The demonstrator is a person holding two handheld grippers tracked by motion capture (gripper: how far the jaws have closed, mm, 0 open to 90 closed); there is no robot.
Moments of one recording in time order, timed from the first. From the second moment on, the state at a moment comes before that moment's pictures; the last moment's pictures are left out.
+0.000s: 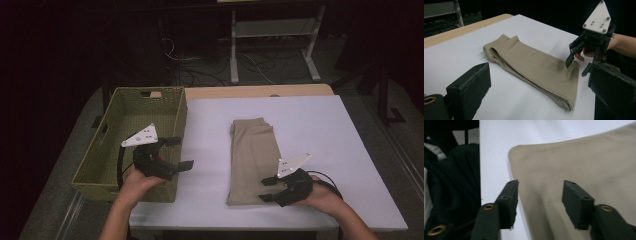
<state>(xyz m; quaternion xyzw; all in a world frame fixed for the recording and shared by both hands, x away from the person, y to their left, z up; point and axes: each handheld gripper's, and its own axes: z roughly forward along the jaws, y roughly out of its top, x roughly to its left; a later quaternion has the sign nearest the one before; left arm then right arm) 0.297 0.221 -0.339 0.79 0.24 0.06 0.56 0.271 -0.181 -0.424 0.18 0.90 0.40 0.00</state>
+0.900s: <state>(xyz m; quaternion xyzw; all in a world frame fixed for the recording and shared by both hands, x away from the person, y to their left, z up) 0.297 0.221 -0.339 0.80 0.24 0.06 0.55 0.250 -0.243 -0.429 0.31 0.83 0.45 0.07</state>
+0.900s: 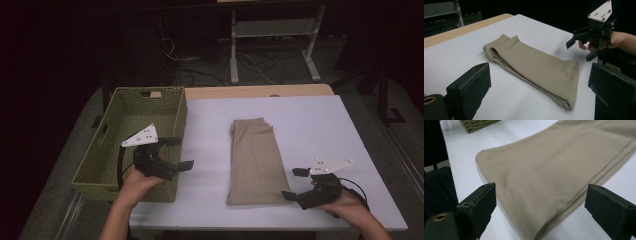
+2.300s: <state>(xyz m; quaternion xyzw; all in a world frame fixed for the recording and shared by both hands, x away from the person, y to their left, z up) 0.286 0.188 -0.328 0.80 0.22 0.07 0.56 0.243 -0.243 -0.444 0.31 0.84 0.44 0.08</state>
